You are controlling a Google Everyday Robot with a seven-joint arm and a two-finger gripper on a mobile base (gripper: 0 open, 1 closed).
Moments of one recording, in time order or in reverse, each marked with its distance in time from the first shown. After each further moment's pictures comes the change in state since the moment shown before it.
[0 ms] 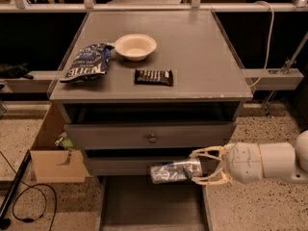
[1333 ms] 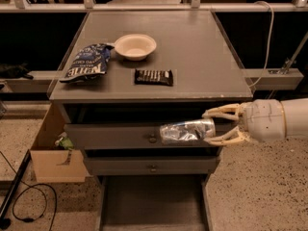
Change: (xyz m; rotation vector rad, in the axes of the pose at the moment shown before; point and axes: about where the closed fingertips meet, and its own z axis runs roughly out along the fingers) arm -0.046 -0.091 -0.053 0.045 -0.007 0.014
